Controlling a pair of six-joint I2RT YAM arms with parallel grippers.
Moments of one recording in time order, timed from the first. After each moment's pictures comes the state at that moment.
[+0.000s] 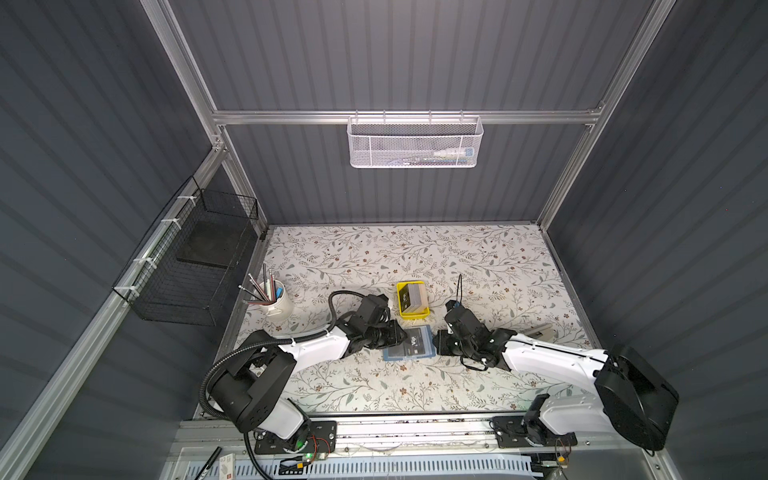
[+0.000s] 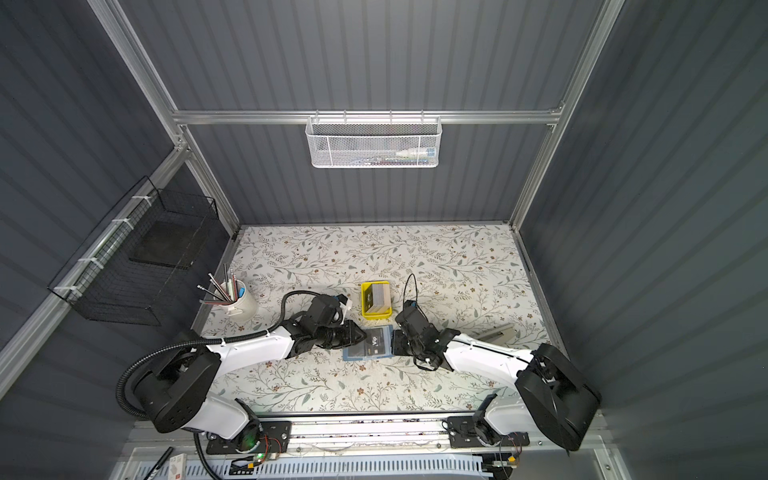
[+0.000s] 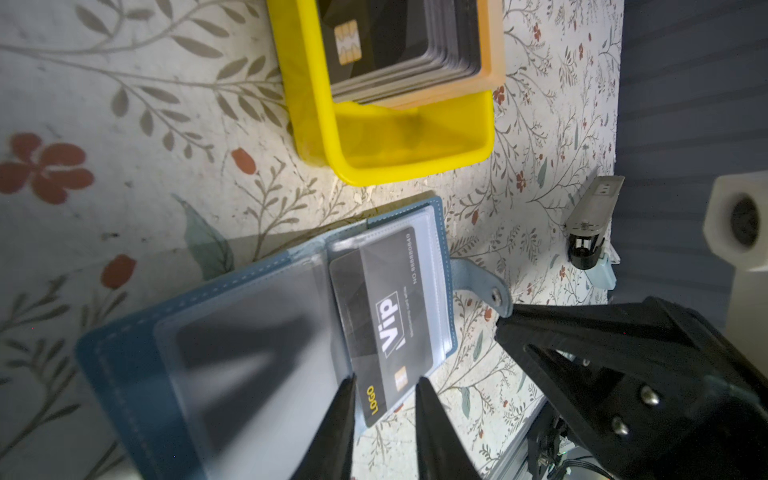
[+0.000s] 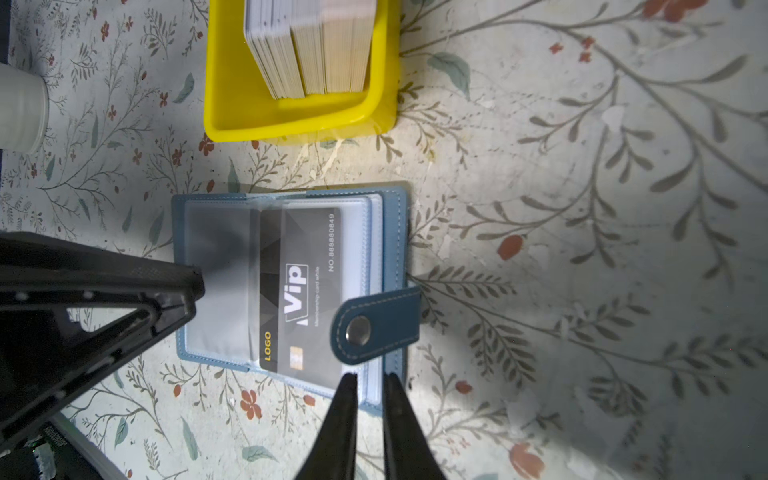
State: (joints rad) left arm -0.75 1.52 0.68 -0.01 0.35 -0.80; right arm 0.79 1.34 0.58 -0.16 -0.01 0.75
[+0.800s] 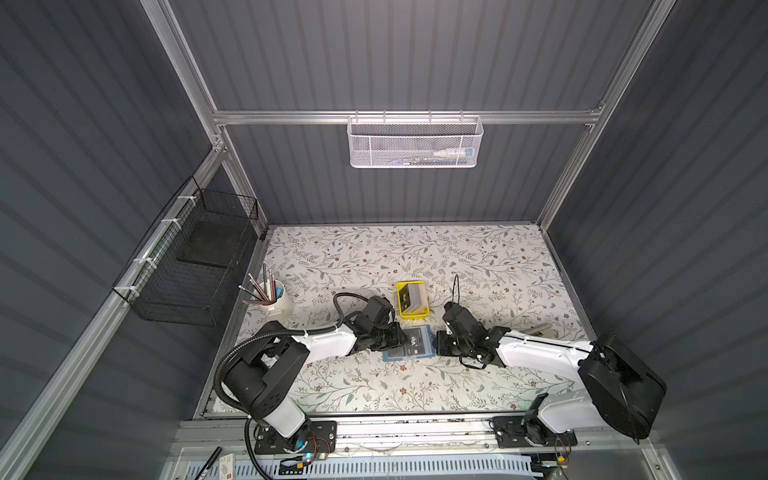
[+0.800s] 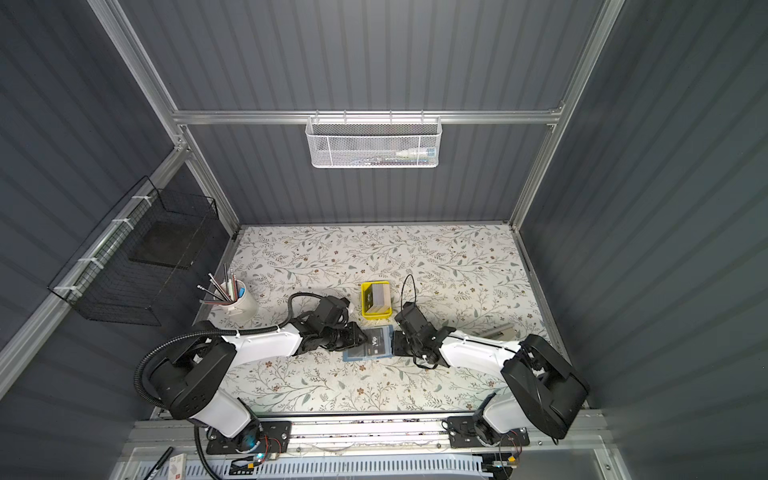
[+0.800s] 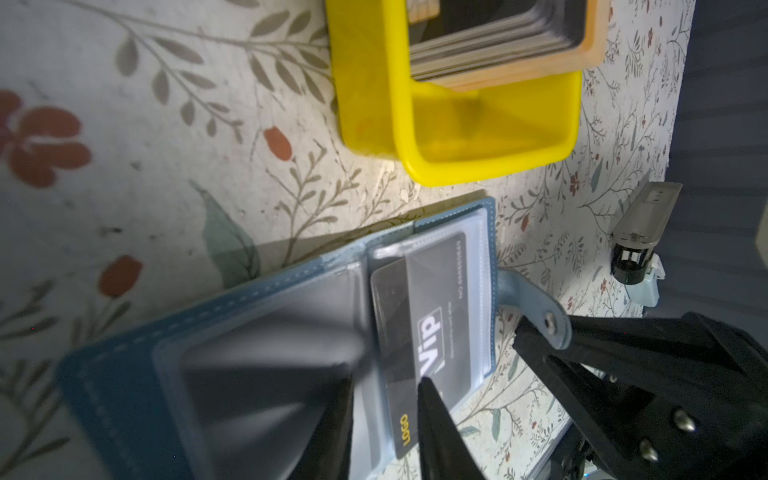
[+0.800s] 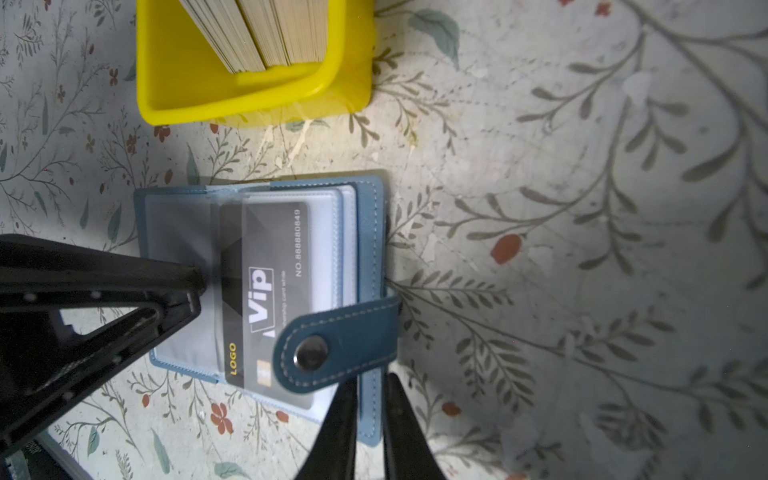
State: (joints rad) left arm -0.76 1.60 0.72 -0.03 0.32 -0.82; right arm 0.76 1.41 0.59 -0.13 -0.05 0.74
